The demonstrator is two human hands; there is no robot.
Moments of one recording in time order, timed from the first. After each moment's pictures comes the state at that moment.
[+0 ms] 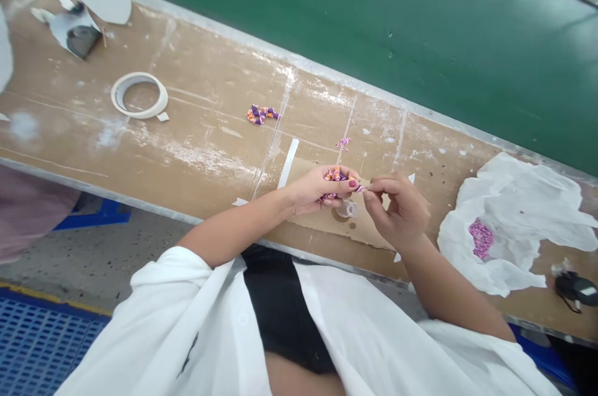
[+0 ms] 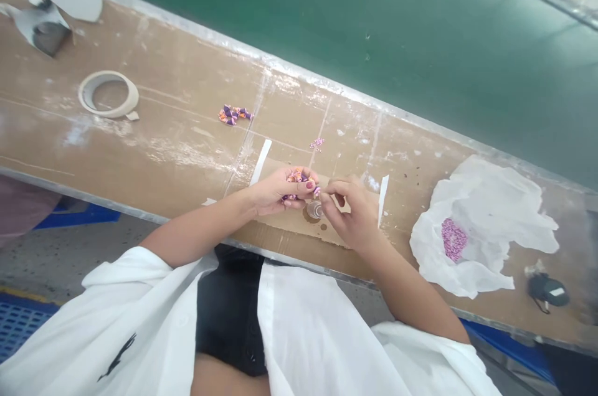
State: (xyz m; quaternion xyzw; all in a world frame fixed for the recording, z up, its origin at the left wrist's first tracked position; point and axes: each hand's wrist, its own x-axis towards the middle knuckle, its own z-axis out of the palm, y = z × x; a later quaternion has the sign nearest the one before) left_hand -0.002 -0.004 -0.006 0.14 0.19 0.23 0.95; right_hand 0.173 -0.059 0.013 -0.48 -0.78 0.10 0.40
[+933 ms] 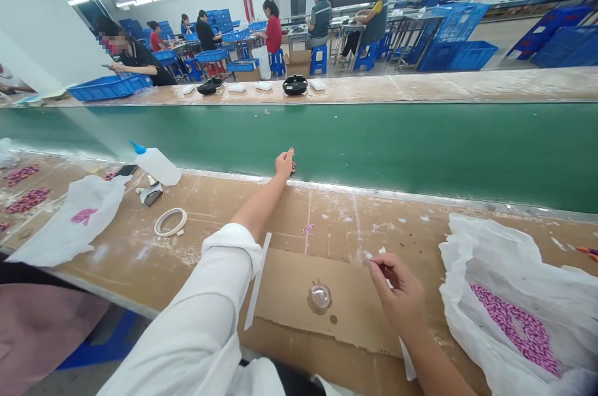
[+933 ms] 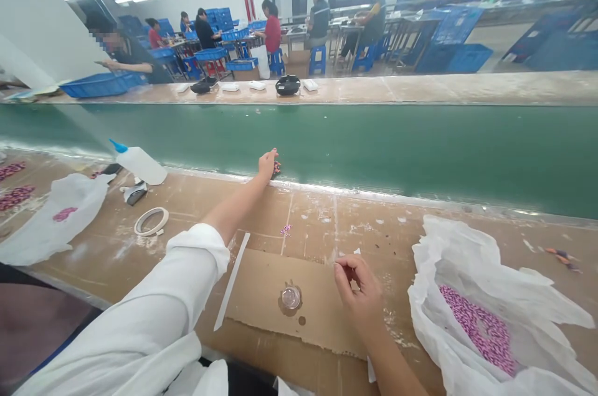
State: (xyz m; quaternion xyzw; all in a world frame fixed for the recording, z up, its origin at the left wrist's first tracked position) left_hand 0.070 0.266 -0.012 0.50 0.58 0.43 0.47; right_hand 0.232 -0.072 -0.012 -0.59 -0.59 0.06 0.56
